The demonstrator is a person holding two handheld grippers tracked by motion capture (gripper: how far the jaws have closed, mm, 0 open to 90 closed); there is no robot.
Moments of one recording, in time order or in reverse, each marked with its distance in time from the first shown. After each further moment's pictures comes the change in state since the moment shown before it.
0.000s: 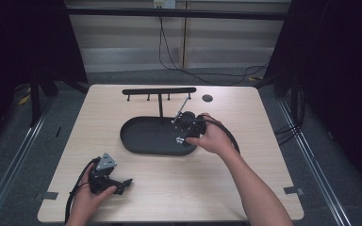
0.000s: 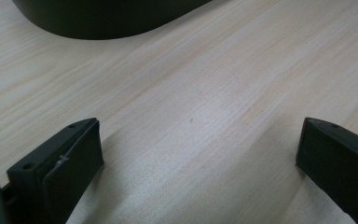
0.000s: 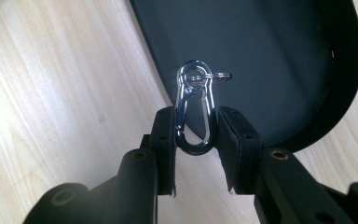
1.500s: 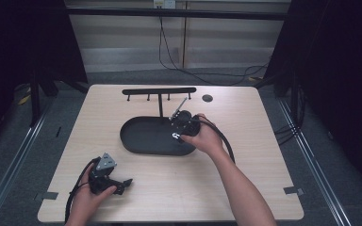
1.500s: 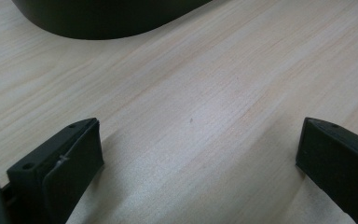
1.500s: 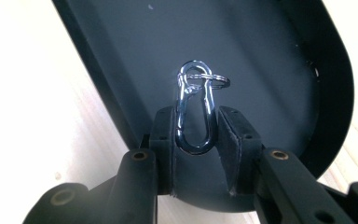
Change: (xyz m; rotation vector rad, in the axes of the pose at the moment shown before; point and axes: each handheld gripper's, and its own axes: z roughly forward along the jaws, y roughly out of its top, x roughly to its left) left arm 0.000 0.000 0.000 0.005 0.001 0.004; right arm -0.017 0.009 0.035 -0.066 -0.051 0.096
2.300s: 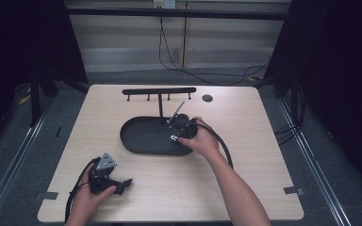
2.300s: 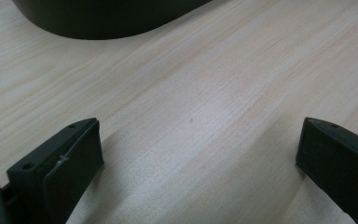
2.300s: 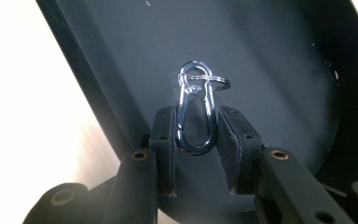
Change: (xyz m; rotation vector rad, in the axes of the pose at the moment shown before) left arm 0.000 0.000 0.000 -0.005 -0.001 -0.002; right arm 0.002 0.000 0.020 0.005 -0.005 0.012
